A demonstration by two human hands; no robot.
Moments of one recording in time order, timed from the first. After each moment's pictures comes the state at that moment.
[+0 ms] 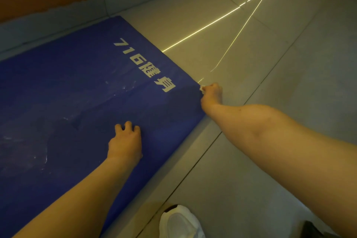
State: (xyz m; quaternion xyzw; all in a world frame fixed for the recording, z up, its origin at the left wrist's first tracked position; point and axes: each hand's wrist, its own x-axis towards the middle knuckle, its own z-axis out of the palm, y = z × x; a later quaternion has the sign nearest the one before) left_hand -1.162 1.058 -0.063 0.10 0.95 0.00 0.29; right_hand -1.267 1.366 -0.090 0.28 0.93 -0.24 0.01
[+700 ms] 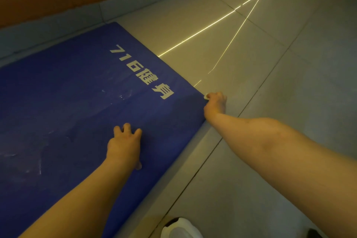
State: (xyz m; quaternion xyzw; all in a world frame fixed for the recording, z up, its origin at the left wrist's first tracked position) left_hand -1.186 1.062 -0.048 0.13 0.94 -0.04 0.32; right_hand -1.255 1.379 -0.104 0.25 0.96 -0.13 -0.01
